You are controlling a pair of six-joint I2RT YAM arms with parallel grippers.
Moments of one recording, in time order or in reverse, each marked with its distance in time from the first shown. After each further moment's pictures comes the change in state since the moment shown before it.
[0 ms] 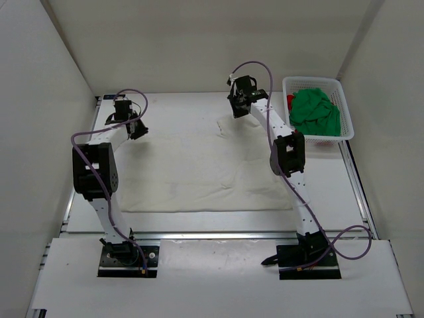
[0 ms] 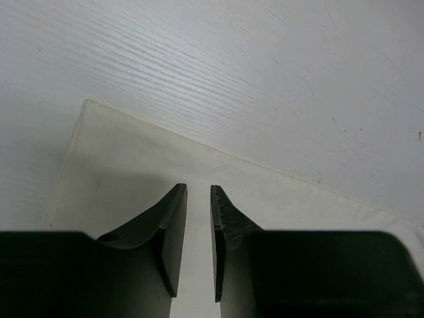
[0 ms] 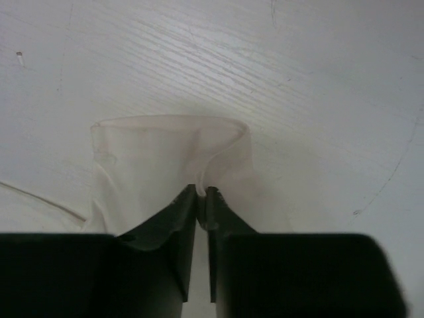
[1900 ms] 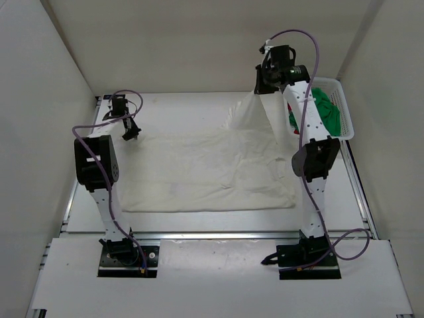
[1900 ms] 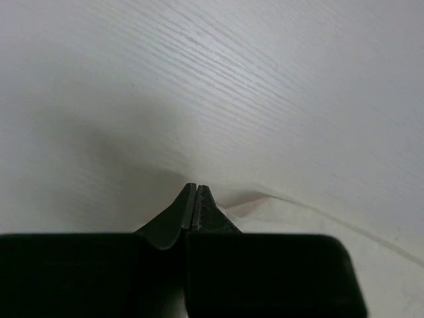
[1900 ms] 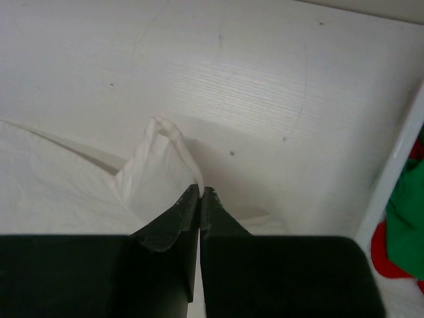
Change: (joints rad) left arm 0.051 0.165 0.163 -0.109 -0.126 0.061; right arm -0.119 -0.338 -0.001 -0.188 -0.127 0.121
